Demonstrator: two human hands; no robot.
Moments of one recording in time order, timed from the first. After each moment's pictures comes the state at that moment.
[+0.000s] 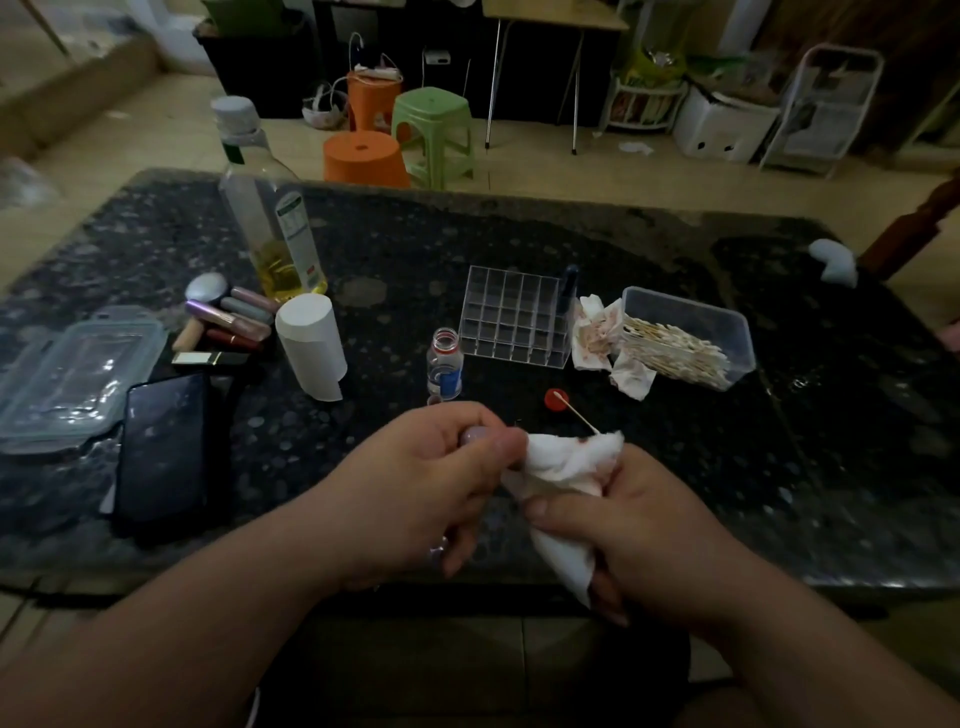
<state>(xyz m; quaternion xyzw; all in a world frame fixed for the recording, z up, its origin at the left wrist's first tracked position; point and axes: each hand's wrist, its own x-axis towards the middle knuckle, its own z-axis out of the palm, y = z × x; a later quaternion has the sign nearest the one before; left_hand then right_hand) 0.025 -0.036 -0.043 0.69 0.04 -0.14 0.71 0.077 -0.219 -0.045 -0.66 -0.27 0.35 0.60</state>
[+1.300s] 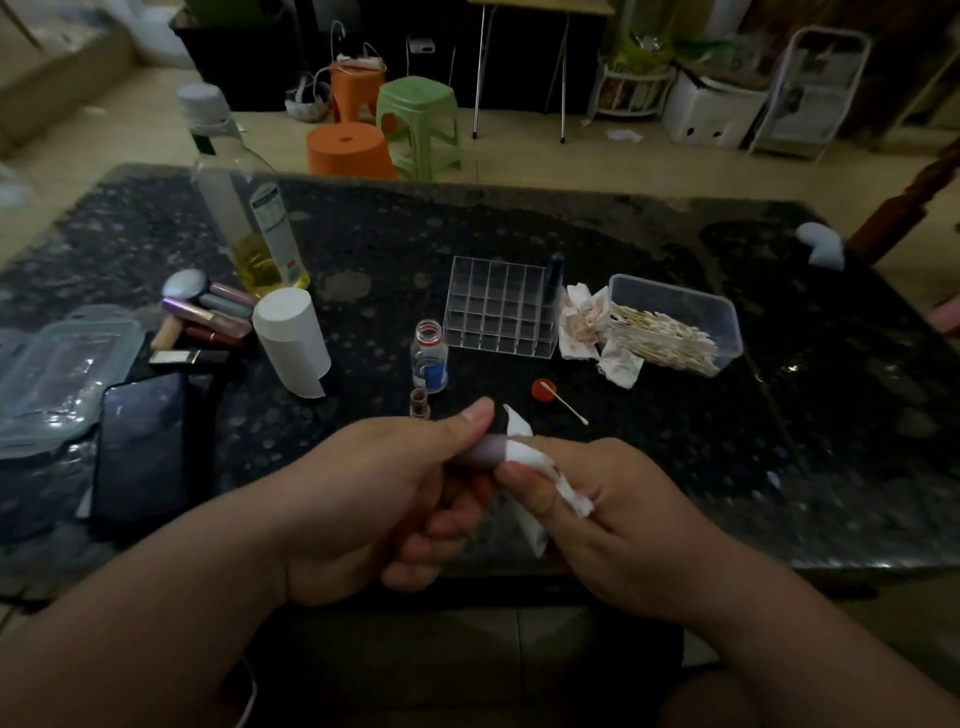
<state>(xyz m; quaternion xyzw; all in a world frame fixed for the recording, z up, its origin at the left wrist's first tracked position) 0.024 -0.038 -0.032 0.57 0.15 -0.31 0.74 0.087 -0.227 -0.056 -0.77 -0.45 0.15 0.43</state>
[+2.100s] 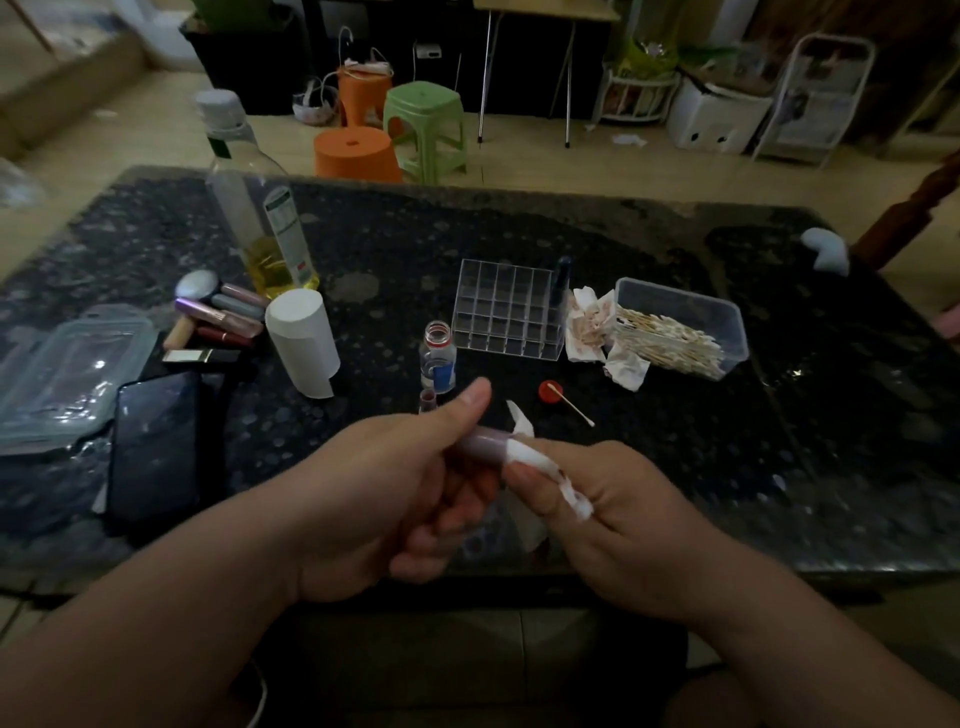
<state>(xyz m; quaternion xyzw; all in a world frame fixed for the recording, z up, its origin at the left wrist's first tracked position) 0.022 -0.035 -0.032 0.59 0.17 -0.28 0.74 0.084 -0.225 -0.058 -0.76 -0.44 0.18 0.44</state>
